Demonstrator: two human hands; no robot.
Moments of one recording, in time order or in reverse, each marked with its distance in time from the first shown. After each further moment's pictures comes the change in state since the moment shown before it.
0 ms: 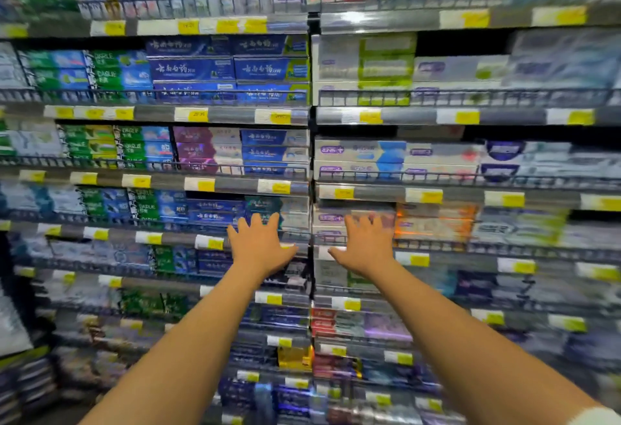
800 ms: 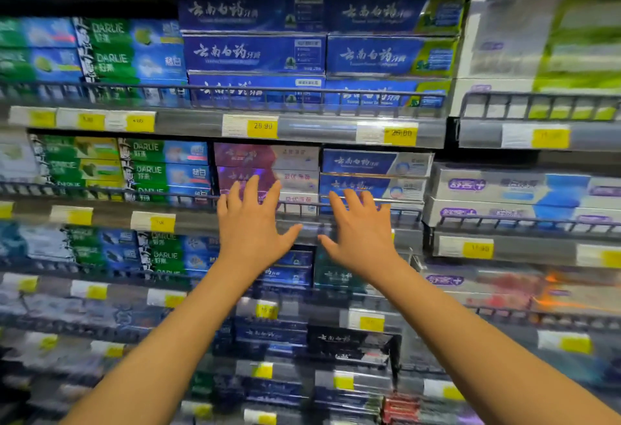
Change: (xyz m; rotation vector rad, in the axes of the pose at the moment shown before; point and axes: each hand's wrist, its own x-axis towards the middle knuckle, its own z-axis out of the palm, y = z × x) left_hand 0.239 -0.203 0.011 -0.091 0.357 0.099; right_hand 0.239 -0.215 0.040 -0.109 0.279 -0.179
